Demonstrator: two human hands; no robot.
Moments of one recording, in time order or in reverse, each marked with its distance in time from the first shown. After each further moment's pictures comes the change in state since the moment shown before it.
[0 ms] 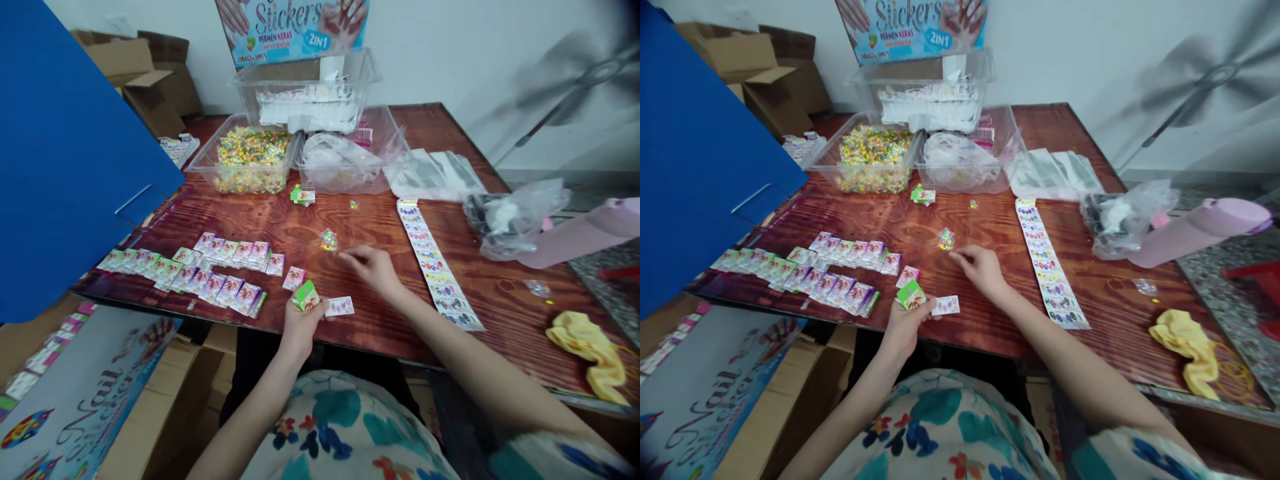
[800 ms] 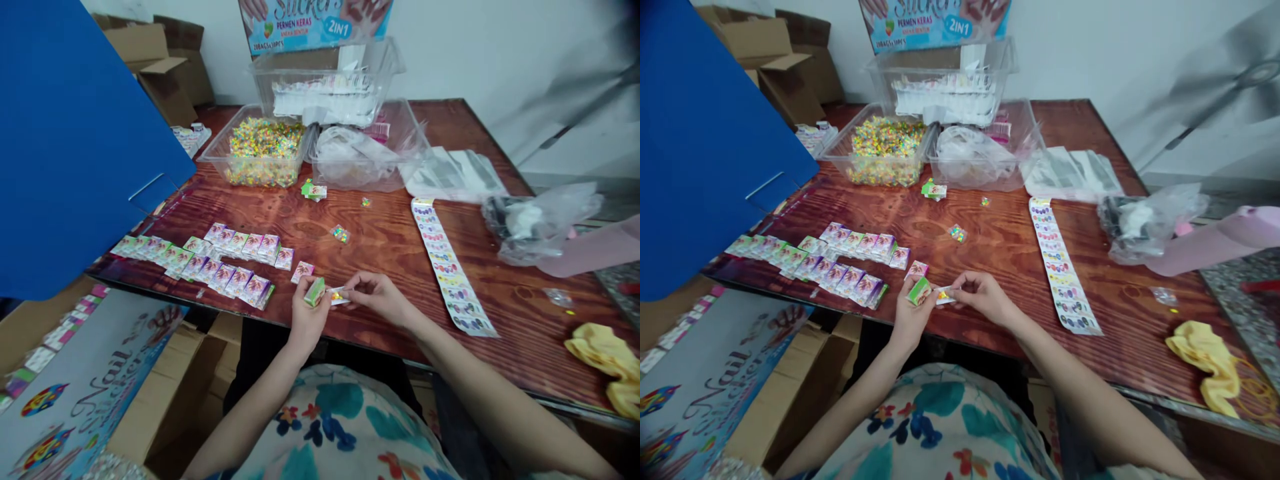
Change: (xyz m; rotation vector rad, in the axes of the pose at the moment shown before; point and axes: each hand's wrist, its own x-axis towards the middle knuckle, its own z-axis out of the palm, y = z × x) left_hand 0.008 -0.005 -0.010 0.269 -0.040 0.306; right_hand -0.041 -0.014 0.014 0.819 -0.354 0.180
